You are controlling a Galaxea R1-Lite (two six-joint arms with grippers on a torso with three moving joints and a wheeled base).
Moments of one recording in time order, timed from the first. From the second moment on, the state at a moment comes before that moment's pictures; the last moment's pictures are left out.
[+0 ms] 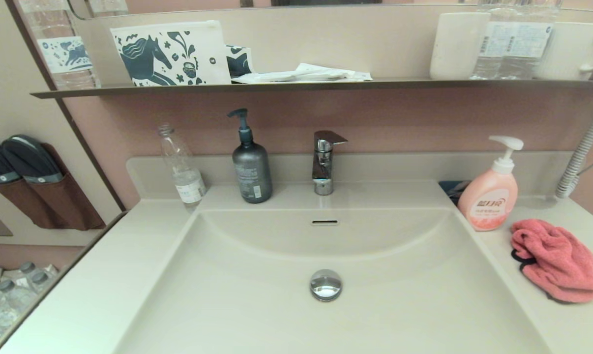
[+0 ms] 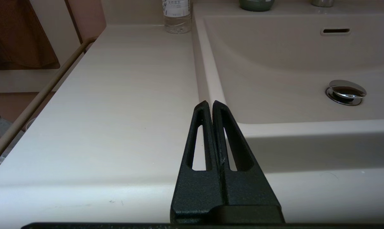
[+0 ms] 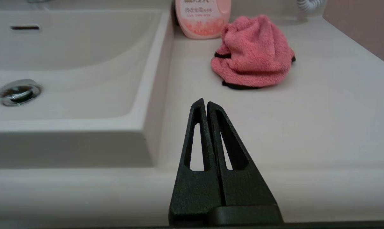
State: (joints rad) left arm 0.01 0.00 0.00 0.00 -0.04 0.02; right arm 0.00 0.00 -0.03 0.00 0.00 0.00
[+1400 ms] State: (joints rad) left arm 0.01 0.00 0.00 0.00 -0.04 0.02; right arm 0.00 0.00 0.00 0.00 -0.02 0.01
